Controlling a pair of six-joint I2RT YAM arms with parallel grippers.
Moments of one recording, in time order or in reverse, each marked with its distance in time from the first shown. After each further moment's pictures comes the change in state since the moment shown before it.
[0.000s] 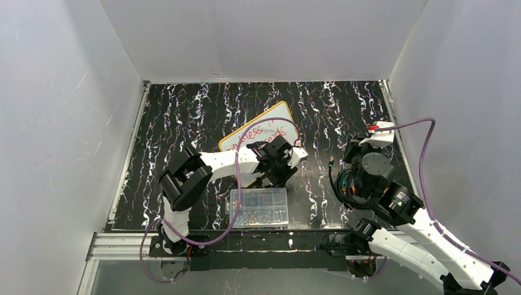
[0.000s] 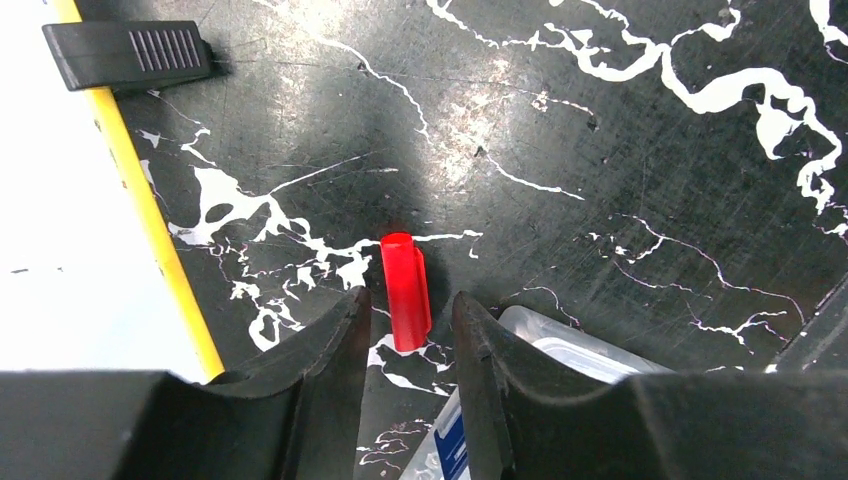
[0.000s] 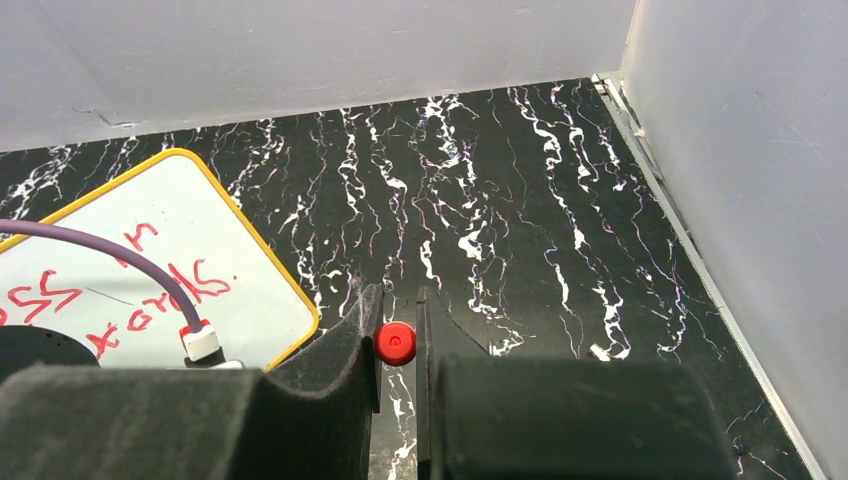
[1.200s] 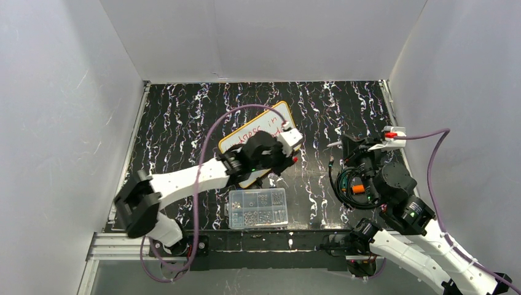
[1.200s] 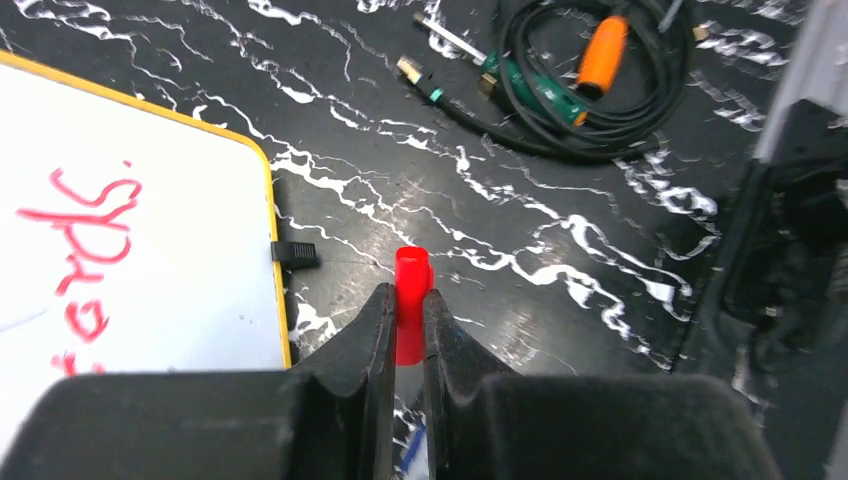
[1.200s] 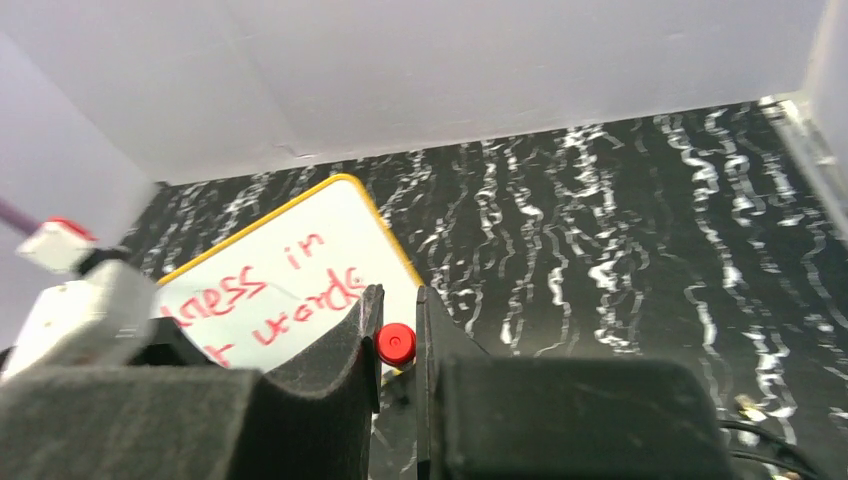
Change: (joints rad) left arm -0.052 -0.335 -0.151 0.368 -0.098 -0.049; right arm -0.001 -0.127 -0.016 0.058 -0.212 0.075
